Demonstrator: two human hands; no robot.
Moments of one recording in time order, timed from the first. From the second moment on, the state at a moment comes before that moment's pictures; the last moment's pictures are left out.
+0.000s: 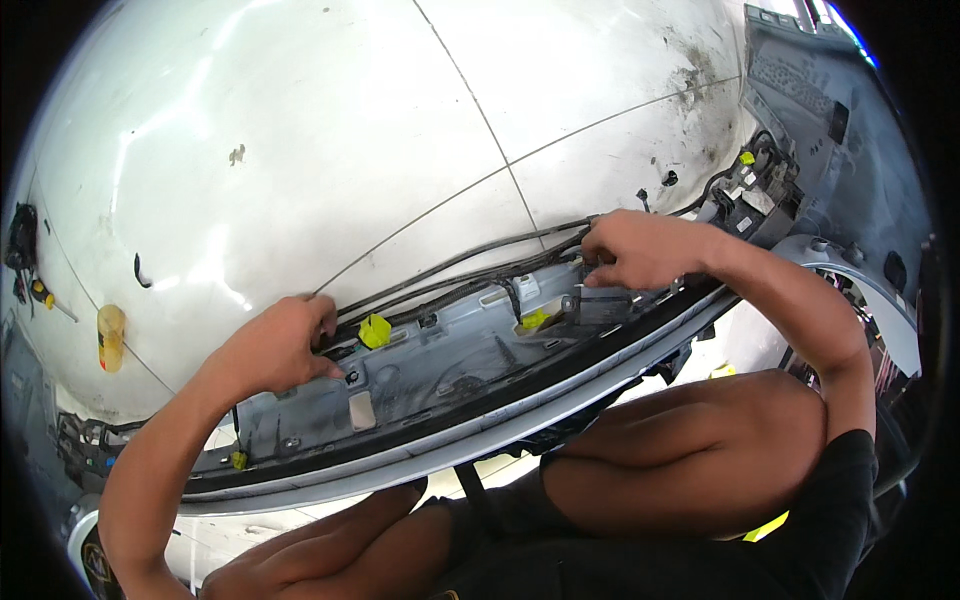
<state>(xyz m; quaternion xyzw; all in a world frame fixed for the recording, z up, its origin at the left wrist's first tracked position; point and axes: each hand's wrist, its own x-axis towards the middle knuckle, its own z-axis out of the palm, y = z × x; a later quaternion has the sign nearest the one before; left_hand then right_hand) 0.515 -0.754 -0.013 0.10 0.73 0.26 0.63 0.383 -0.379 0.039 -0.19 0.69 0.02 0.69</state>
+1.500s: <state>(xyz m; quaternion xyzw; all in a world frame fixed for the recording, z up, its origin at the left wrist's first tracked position) 0.443 -0.669 -0.011 0.10 0.80 0.33 0.50 0.394 -0.335 0.060 -0.27 0.88 -0.01 0.40</state>
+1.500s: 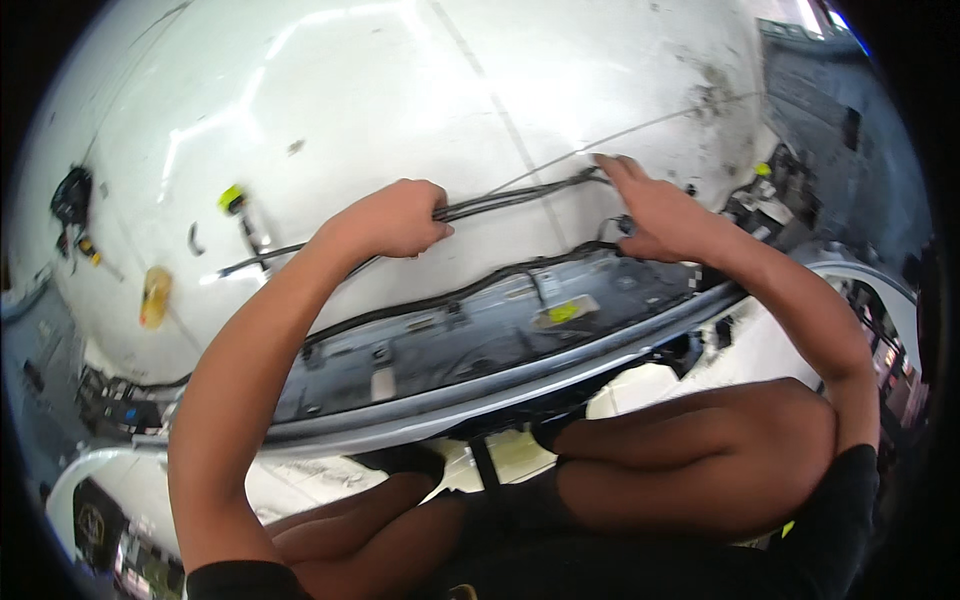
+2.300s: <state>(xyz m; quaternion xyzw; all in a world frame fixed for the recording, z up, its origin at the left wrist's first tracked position) 0.559 -0.768 0.009 0.24 0.81 0.14 0.51 0.407 -0.394 0.087 -0.28 0.77 0.09 0.56</state>
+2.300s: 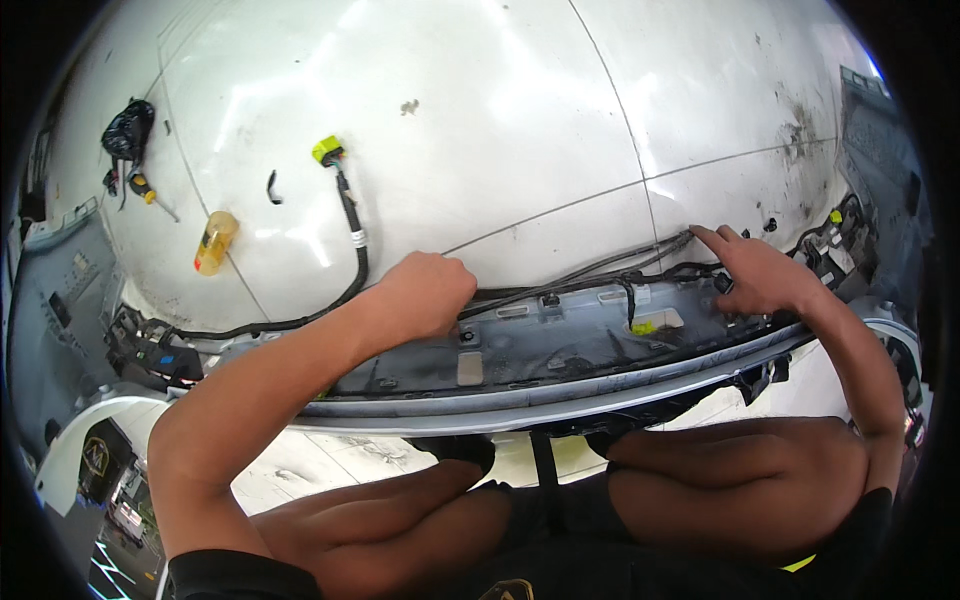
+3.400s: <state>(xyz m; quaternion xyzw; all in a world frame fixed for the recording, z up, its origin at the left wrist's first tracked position) 0.466 -0.604 0.002 0.18 0.87 0.20 0.42 0.312 -0.341 0.084 -0.28 0.81 0.11 0.50</state>
